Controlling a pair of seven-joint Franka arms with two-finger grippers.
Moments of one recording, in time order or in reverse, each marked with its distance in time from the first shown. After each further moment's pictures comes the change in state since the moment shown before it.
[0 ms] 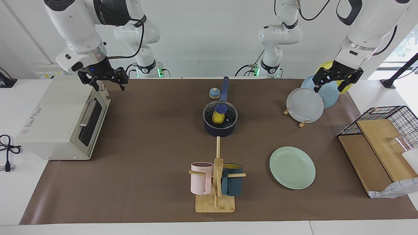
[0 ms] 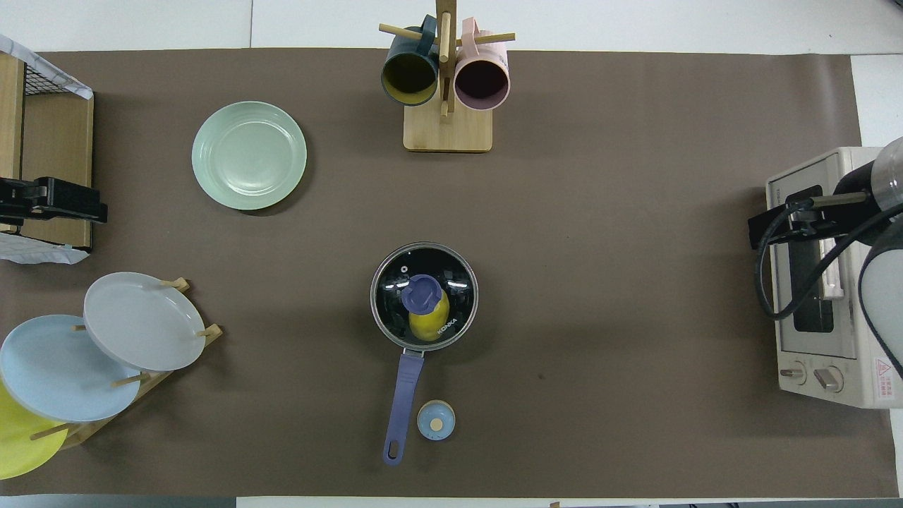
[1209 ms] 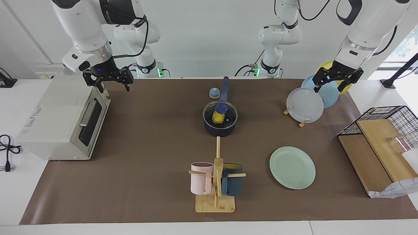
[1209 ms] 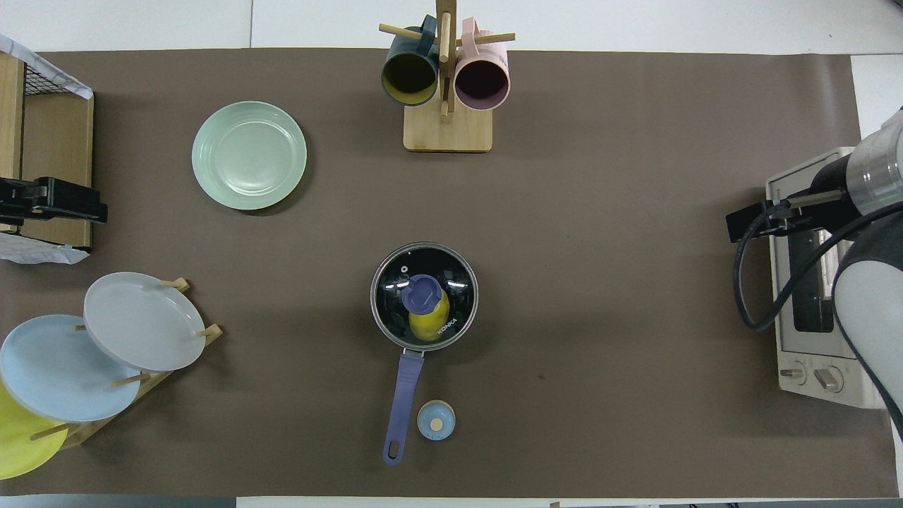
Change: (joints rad) left arm 0.000 0.000 0.000 0.000 0.000 0.000 0.000; right arm 0.032 0.002 0.010 0.001 0.026 0.048 -0.041
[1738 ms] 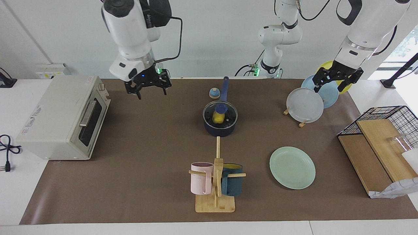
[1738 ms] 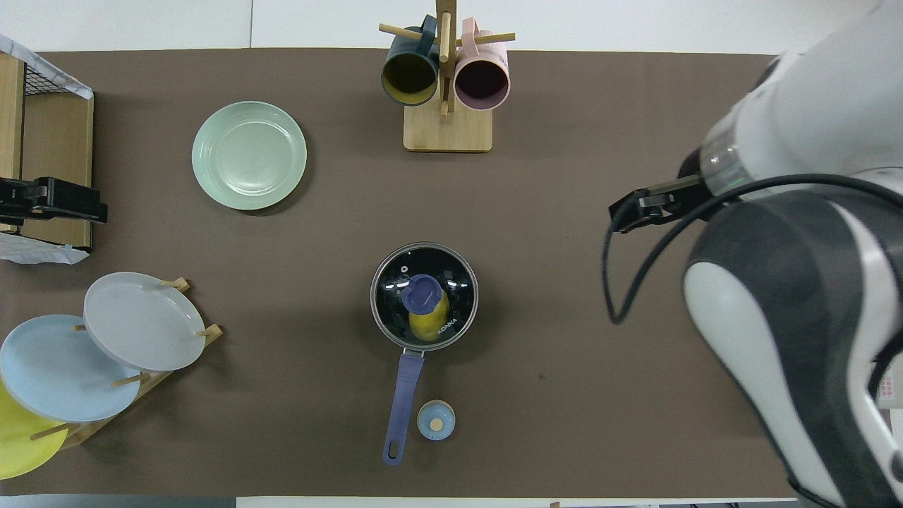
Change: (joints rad) left arm 0.000 0.000 0.000 0.000 0.000 0.000 0.000; right arm 0.295 0.208 0.006 0.207 0.039 -0.016 0.233
